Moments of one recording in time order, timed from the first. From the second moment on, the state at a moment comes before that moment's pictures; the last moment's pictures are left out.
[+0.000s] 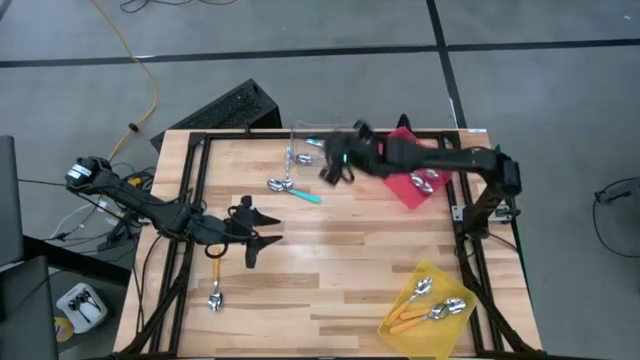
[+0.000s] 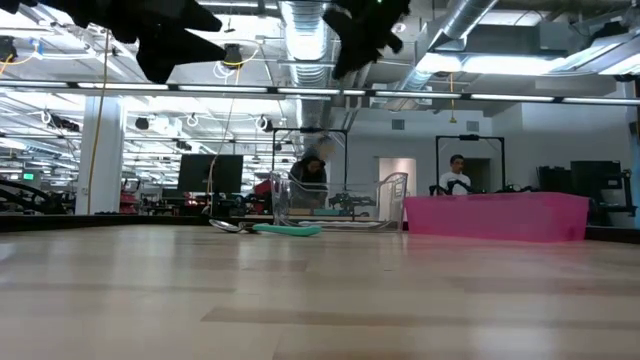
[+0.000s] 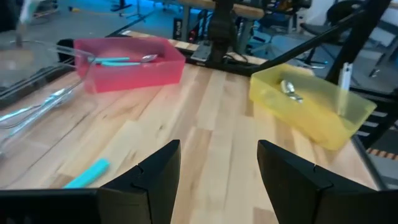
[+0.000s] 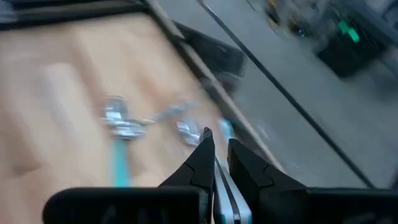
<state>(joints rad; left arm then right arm) -0.38 0.98 0.52 0.12 -0.53 -0.35 -0.15 1.70 1.62 -0.65 0.57 0.12</state>
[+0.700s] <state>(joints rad) -0.38 0.98 0.52 -0.01 -0.64 -0.37 -0.45 1.85 1.62 -0.72 0.39 0.15</state>
